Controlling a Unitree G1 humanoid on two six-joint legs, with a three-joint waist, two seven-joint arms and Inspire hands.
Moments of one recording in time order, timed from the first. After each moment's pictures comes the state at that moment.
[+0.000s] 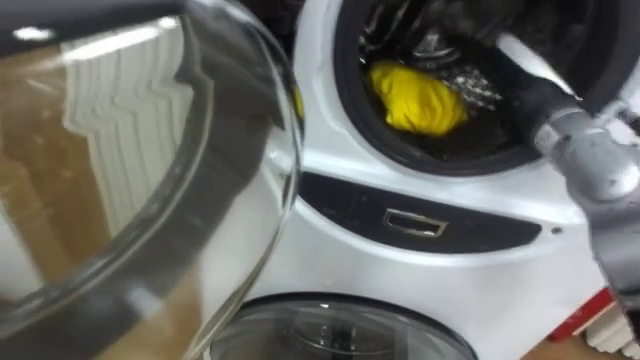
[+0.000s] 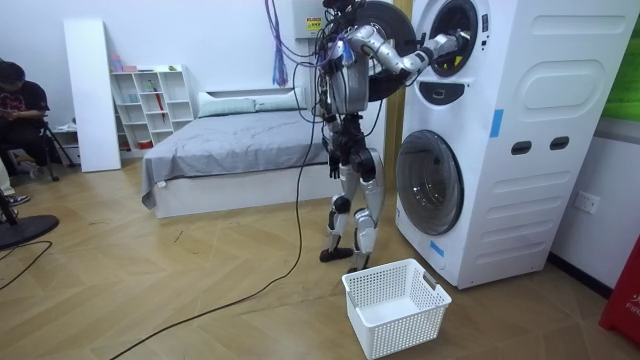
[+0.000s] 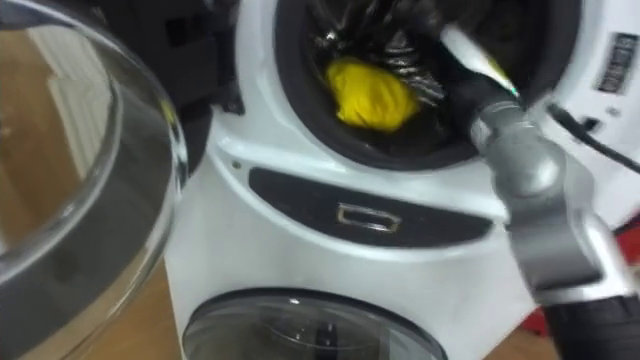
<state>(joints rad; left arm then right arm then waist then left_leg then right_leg) 0.14 0.28 0.12 1.00 0.08 0.29 0.01 -0.64 -0.56 0.06 0.07 -0.40 0.33 0.37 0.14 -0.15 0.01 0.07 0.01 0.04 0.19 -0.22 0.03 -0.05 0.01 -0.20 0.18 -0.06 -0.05</state>
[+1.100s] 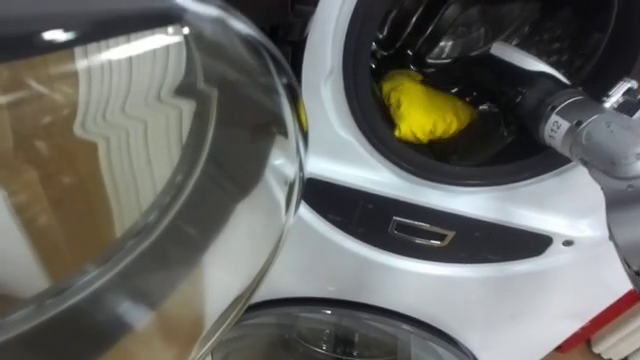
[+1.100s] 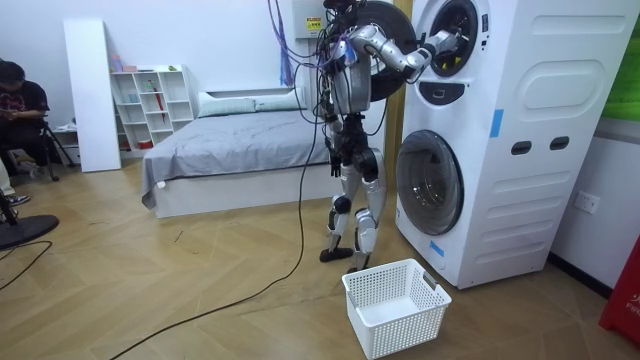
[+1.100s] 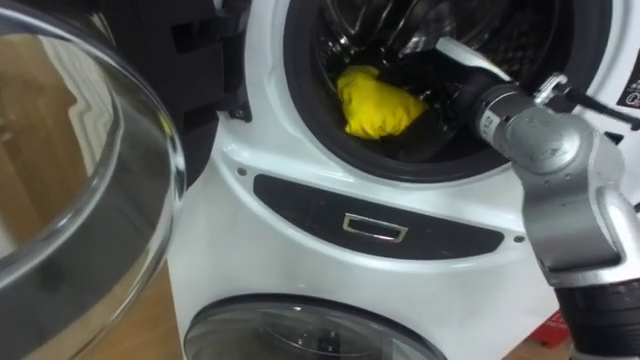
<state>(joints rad) 0.12 0.31 0.11 1.01 0.07 0.30 0.01 -0.65 -0.60 0.08 0.05 -0.41 0.40 0.52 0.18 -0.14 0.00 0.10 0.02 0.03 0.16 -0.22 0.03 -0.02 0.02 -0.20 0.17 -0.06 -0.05</state>
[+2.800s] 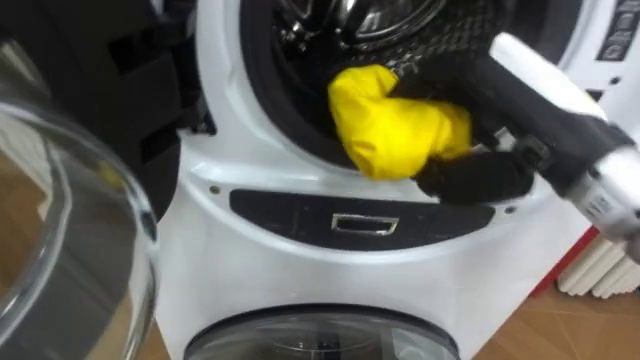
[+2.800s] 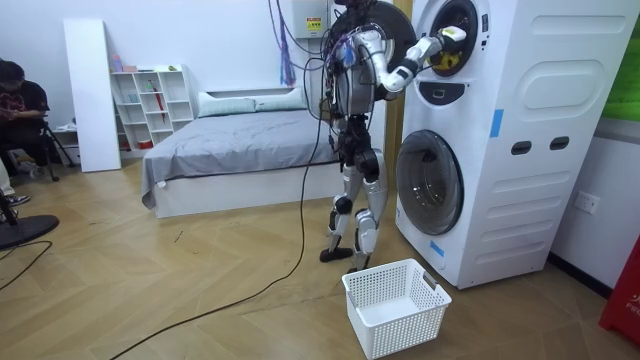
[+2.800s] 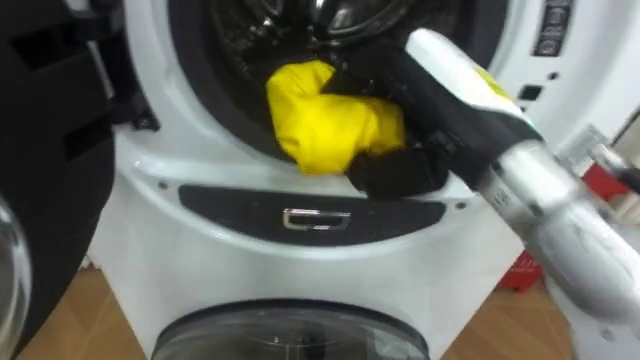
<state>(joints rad) 0.21 0.28 0.12 1.08 -0.01 0.10 0.01 -0.12 -0.54 -0.14 -0.67 -0.31 0.21 0.45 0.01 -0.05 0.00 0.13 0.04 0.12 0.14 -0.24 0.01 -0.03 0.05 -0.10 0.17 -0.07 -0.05</state>
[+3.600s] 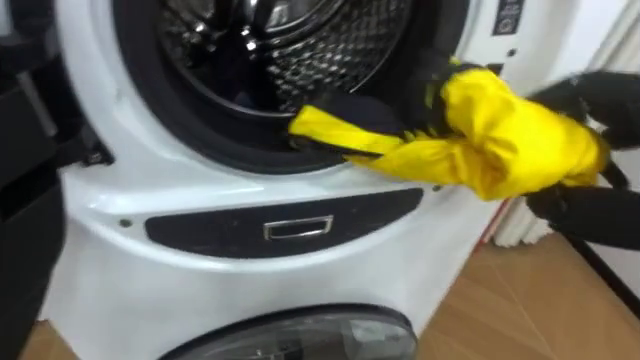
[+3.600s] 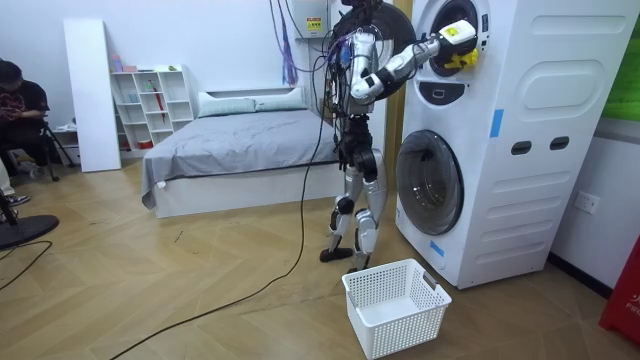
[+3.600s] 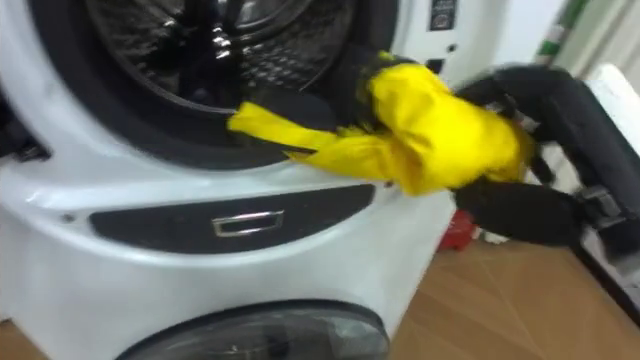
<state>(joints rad) 0.32 0.27 0.27 1.08 0.09 0.08 0.01 0.23 -0.50 -0.49 -0.60 -0.19 0.07 0.26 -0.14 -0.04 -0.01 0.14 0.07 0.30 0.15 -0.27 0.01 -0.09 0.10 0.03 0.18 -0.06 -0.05</state>
